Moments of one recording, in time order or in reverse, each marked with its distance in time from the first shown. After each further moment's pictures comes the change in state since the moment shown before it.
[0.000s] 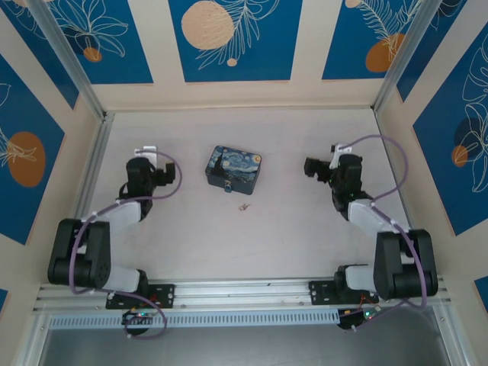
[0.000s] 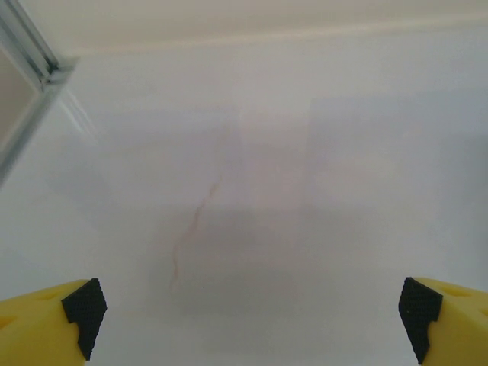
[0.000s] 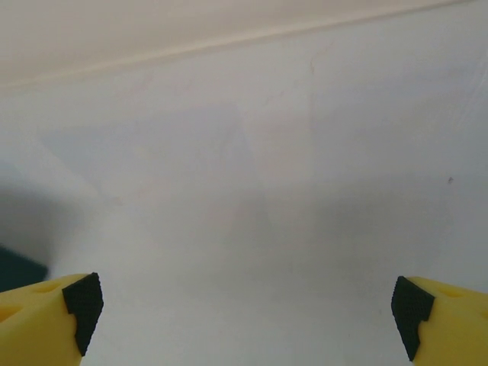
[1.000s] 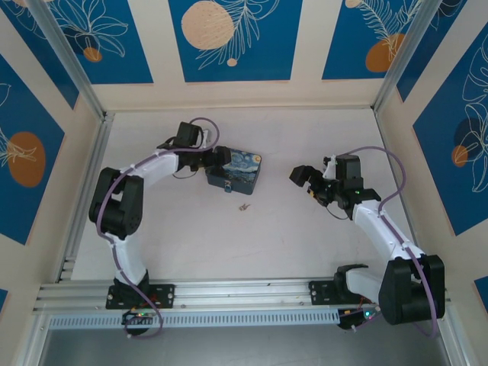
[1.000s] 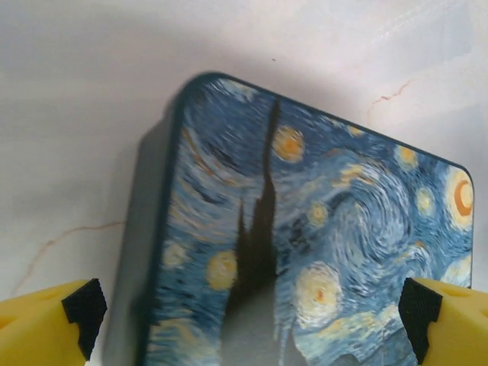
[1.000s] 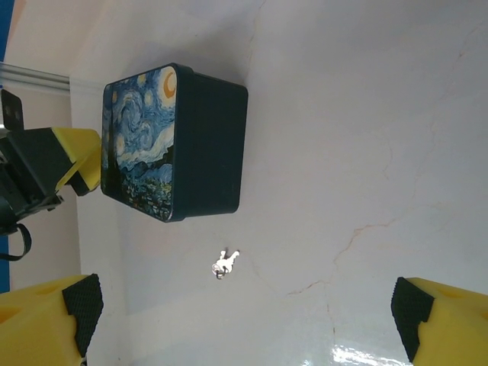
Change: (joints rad) left arm -0.261 0.497 0.661 -0.608 0.509 -0.450; right arm 0.060 -0.127 0.052 -0.504 -0.474 0.470
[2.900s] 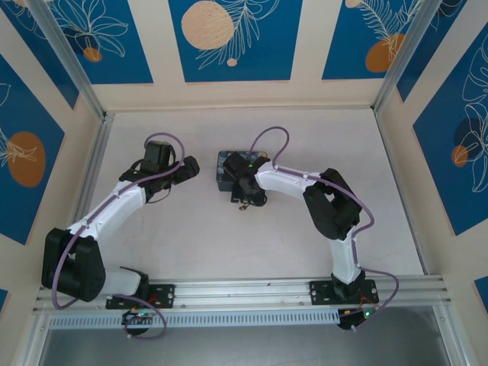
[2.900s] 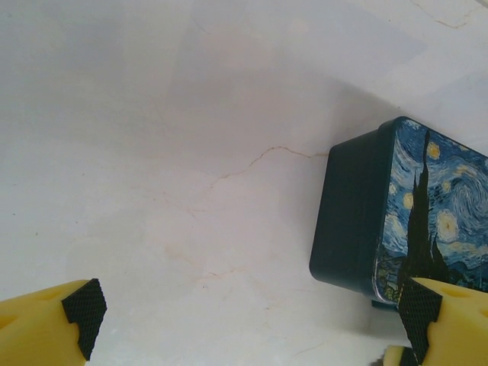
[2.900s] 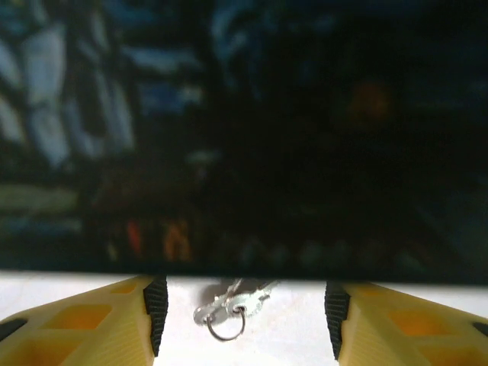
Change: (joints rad) left arm 0.058 -0.546 -0.352 -0.142 -0.350 -0.176; right arm 0.674 0.874 0.765 -0.476 0.573 0.169
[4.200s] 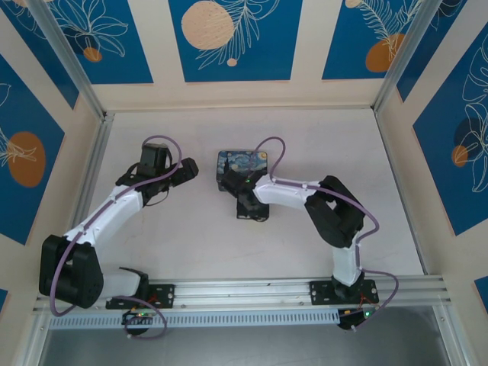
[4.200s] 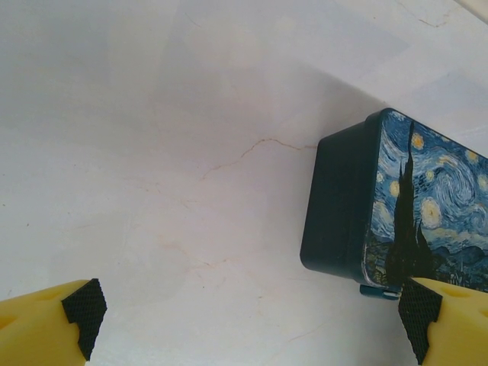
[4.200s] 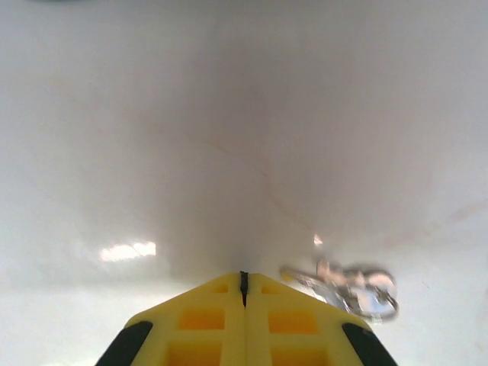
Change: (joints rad) left arm 0.015 -0.045 -0.039 0.022 0.046 0.000; right arm 0.095 -0.102 -0.171 -0.052 0.089 0.051
